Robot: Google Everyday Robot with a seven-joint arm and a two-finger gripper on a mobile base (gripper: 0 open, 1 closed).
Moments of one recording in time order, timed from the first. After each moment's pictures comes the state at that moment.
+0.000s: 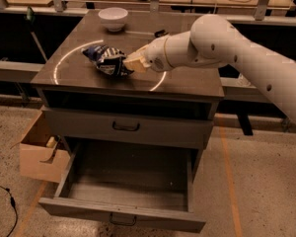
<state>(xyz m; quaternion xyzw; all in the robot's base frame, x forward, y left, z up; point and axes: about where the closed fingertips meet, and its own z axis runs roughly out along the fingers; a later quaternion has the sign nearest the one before) 0.695 0.048 0.885 -0.49 0.69 0.24 0.48</state>
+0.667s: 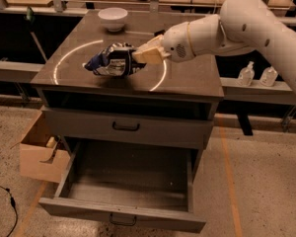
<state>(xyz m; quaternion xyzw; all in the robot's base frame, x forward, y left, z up) 0.653 0.014 0.932 -0.51 0.66 0.32 0.45</state>
